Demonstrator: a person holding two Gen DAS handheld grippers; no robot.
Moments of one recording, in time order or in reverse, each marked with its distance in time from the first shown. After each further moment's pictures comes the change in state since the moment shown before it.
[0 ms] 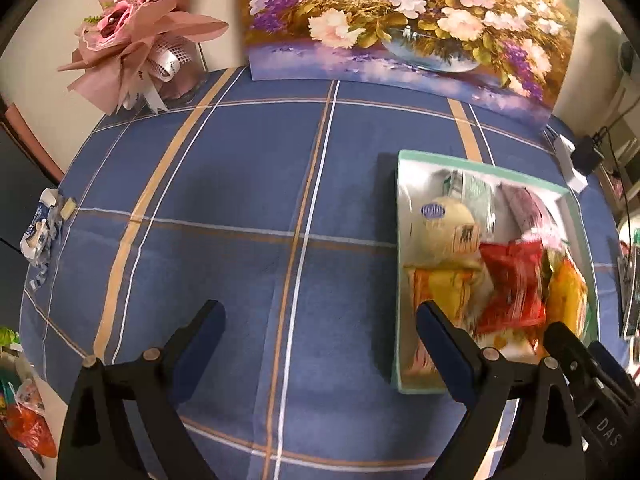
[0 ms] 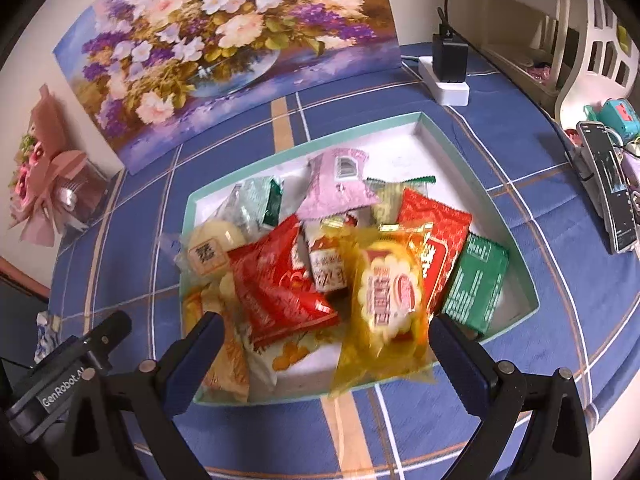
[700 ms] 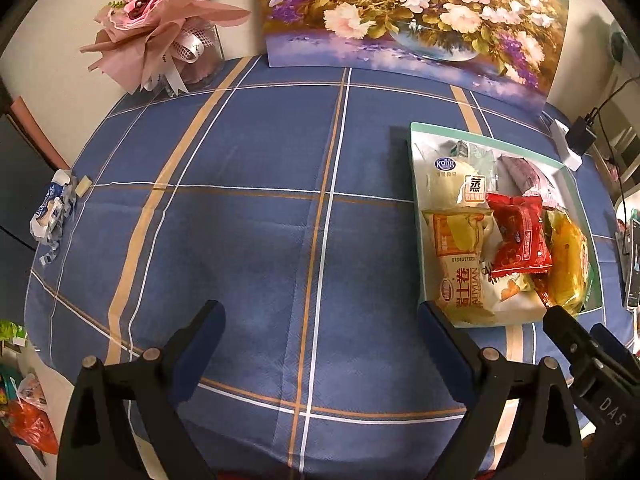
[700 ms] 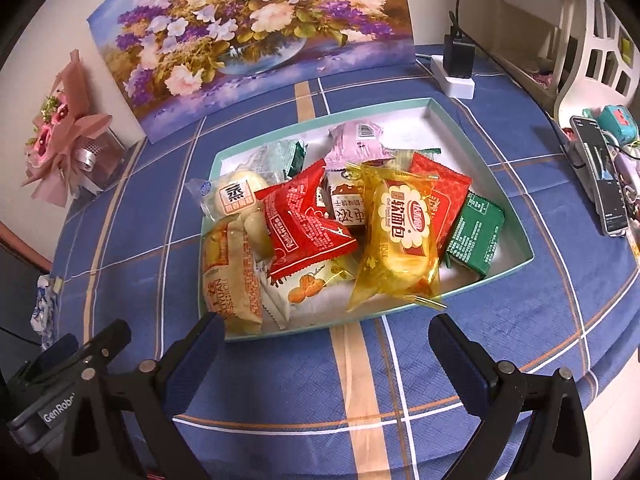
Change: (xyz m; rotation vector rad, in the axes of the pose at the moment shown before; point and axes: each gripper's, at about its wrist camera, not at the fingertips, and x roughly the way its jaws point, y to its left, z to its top) left arm -0.017 0.021 -0.039 0.007 0.002 0.004; right arm -0.018 0.010 -0.041 -0.059 0.009 0.000
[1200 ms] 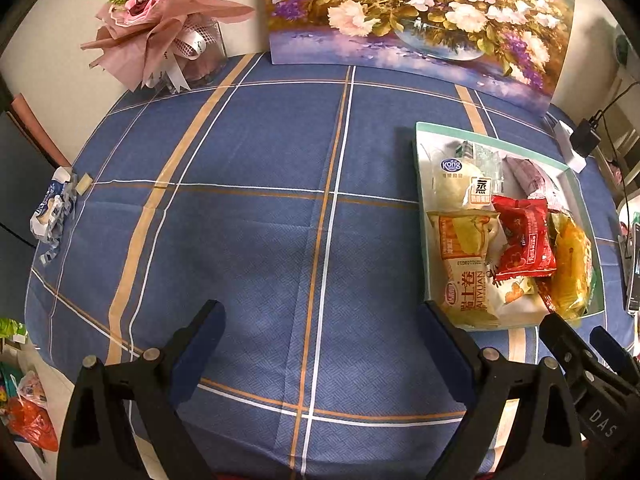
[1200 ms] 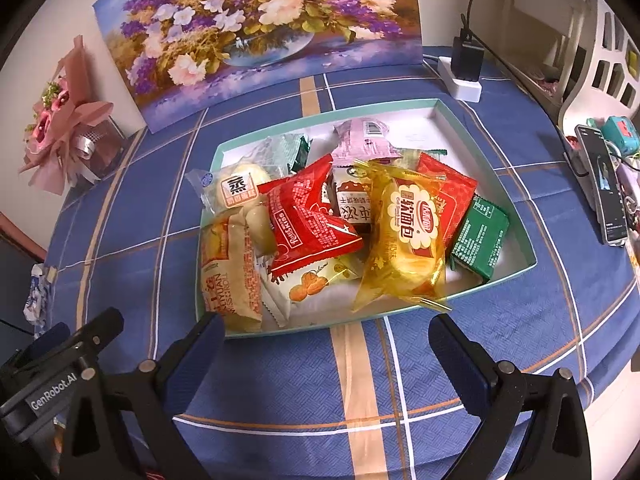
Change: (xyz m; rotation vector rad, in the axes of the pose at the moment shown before) left arm 0.004 0.002 0.003 -0.009 0.011 0.006; right arm 0.005 0.007 0.000 -0.036 0.010 -0.018
